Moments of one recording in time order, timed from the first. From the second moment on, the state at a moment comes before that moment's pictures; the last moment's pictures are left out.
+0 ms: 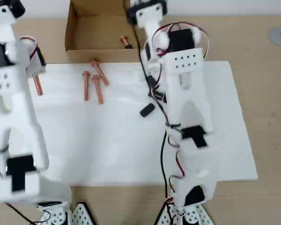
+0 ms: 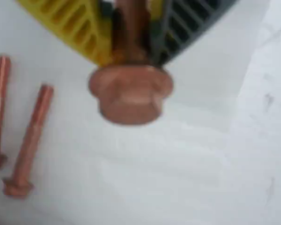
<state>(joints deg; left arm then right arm) -14.1 -1.5 -29.8 97.5 -2.9 -17.9 23.0 -45.3 101.7 -2.3</state>
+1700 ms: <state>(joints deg) -8.8 -81.1 50.5 70.0 -5.9 -7.6 25.0 -9.3 80.6 -10.6</state>
